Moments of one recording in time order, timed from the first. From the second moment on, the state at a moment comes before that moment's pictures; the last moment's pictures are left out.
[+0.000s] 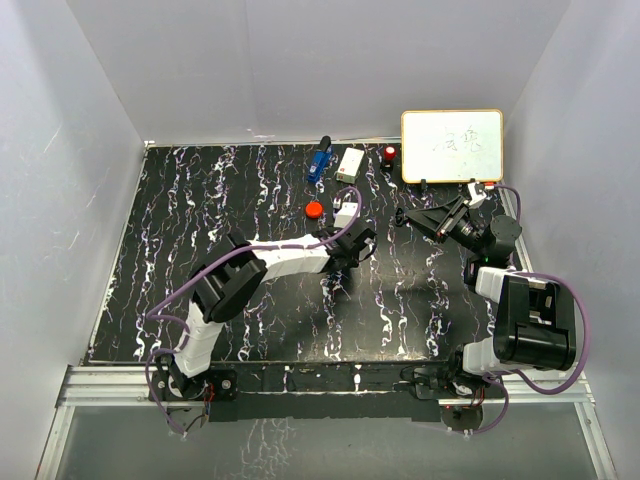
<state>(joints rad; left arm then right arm) -0.95 2.08 1.41 -0.32 -0.47 -0.67 -0.22 1.42 0.46 1.11 -1.05 1.35</state>
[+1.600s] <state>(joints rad) -0.96 2.10 1.44 -0.33 -0.51 -0.63 -0.22 1.43 0.44 1.13 -1.05 1.35</state>
